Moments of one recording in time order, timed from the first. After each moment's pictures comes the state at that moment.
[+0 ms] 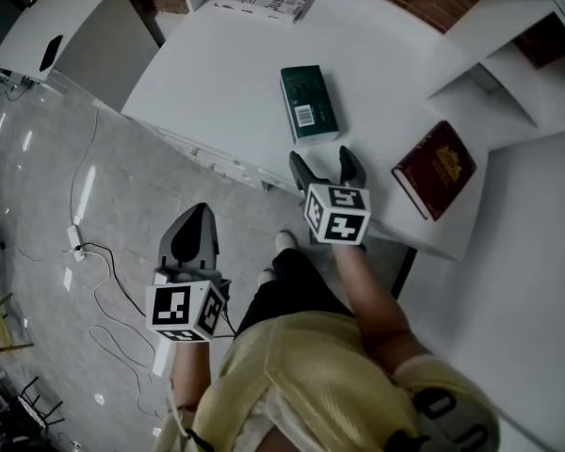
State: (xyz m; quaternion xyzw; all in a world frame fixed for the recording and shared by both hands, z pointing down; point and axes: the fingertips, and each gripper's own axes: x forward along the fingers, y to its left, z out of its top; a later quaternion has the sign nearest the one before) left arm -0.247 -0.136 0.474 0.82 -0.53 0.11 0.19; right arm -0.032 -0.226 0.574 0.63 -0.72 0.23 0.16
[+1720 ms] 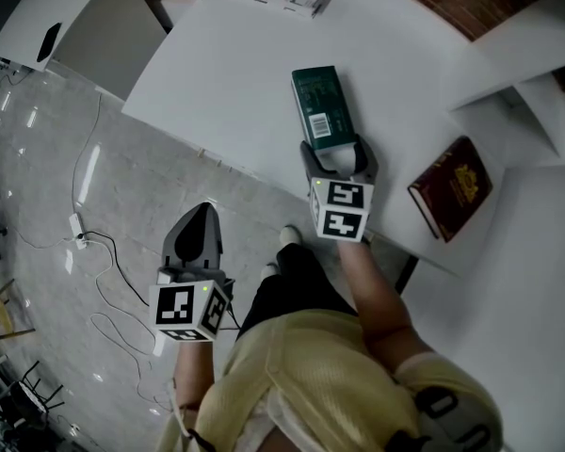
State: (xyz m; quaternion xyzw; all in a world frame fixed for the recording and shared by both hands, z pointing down) left arm -0.253 -0.176 0.502 0.80 -0.55 0.13 0.22; right arm -0.032 -0.283 0.586 0.64 -0.72 0.18 0.21
